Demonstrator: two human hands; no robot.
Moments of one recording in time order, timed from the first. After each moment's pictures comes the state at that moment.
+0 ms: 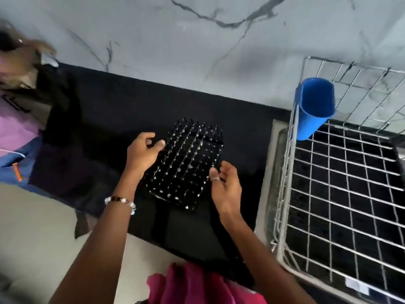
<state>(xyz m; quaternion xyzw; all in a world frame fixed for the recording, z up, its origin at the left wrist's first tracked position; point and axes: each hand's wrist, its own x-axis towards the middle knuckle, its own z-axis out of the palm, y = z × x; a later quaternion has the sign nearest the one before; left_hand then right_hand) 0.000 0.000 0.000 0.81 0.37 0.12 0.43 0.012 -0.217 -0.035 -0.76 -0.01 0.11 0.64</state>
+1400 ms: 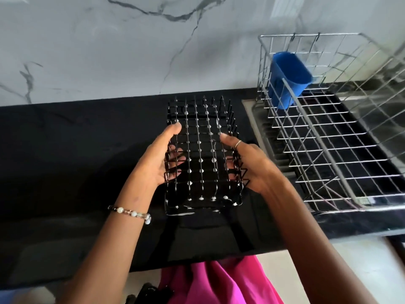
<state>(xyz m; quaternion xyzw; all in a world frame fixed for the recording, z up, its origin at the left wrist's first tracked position) 0.025 0.021 0.056 0.64 0.31 -0.18 0.68 0.013 -0.179 0.058 -0.65 0.15 0.25 0.71</state>
